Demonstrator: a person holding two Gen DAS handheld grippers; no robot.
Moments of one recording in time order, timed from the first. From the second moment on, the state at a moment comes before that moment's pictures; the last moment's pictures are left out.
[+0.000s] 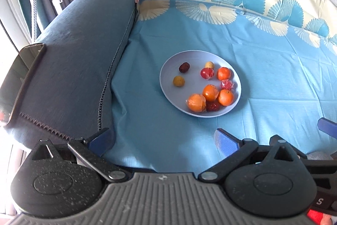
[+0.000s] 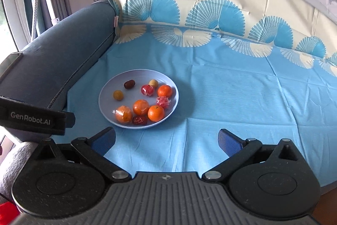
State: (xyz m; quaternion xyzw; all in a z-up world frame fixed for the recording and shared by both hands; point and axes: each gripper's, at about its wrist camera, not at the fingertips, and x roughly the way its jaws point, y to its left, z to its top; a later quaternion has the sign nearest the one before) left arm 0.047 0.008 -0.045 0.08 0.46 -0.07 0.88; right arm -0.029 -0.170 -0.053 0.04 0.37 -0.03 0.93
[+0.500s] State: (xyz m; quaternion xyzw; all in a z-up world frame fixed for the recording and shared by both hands) left arm 0.023 0.008 -0.032 0.09 0.45 -0.08 0.88; right arm -0.057 -0.165 -0.036 0.03 0.36 -0.04 0.93
